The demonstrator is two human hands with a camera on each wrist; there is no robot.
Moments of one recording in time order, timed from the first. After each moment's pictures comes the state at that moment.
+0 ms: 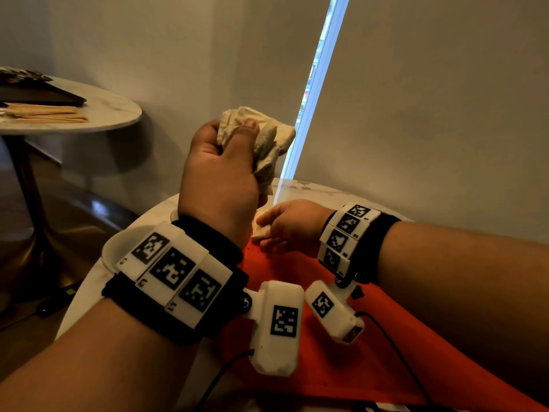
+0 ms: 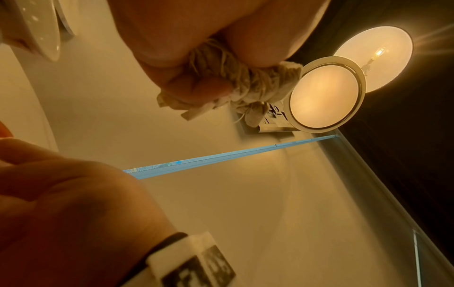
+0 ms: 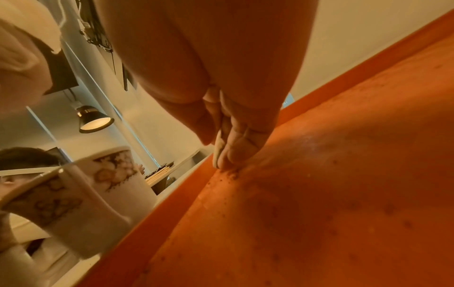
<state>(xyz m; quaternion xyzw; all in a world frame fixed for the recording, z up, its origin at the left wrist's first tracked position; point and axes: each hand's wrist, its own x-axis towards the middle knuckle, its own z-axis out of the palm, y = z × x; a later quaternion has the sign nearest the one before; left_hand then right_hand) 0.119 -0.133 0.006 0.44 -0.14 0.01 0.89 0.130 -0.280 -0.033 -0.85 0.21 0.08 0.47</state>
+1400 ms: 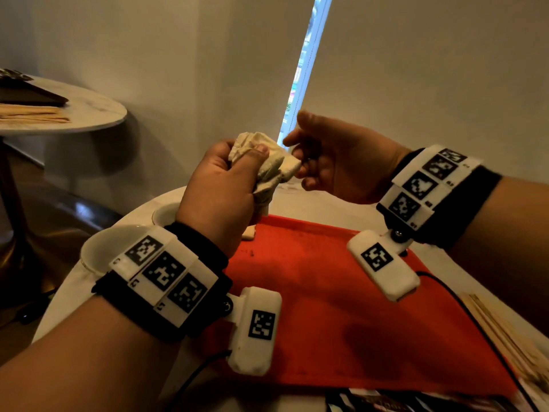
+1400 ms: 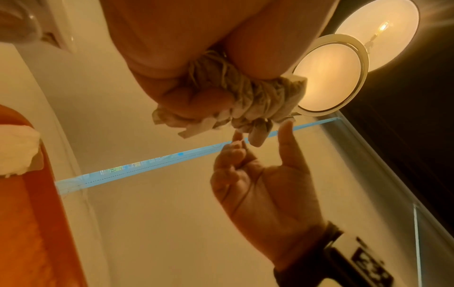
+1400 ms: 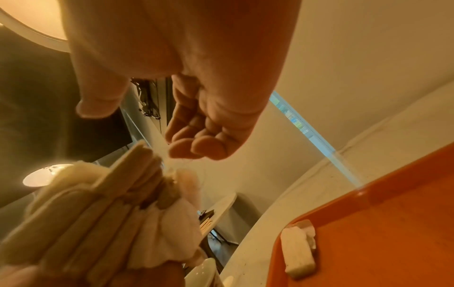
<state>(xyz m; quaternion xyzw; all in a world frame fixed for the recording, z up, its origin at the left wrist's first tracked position) 0.103 -0.140 0.004 0.49 -0.19 -0.09 0.84 0.070 -0.299 0.077 -0.78 0.04 -0.02 0.62</state>
